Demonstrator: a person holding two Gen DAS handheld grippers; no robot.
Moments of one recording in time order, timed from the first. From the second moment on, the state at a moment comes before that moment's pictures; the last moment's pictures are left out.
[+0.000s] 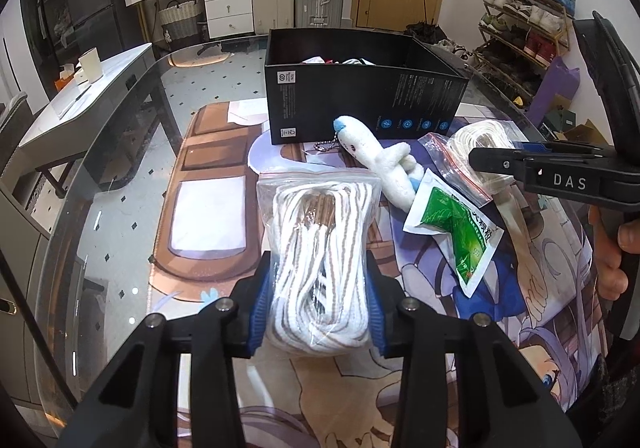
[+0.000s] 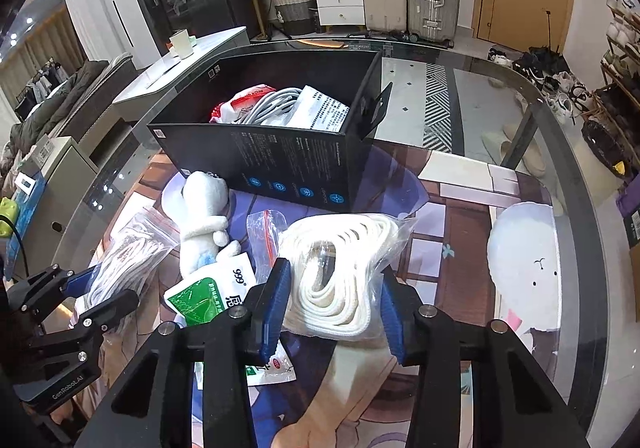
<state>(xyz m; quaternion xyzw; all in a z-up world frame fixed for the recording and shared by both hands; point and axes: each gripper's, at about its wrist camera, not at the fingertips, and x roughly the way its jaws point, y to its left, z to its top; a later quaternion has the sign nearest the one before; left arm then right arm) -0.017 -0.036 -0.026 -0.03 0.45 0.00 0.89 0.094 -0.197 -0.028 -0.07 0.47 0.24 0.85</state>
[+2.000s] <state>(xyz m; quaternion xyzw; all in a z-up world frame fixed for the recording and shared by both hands) 0.025 -0.025 0.039 -0.02 0.38 0.00 0.92 0.080 -0.171 0.068 -0.07 0.40 0.29 0.87</state>
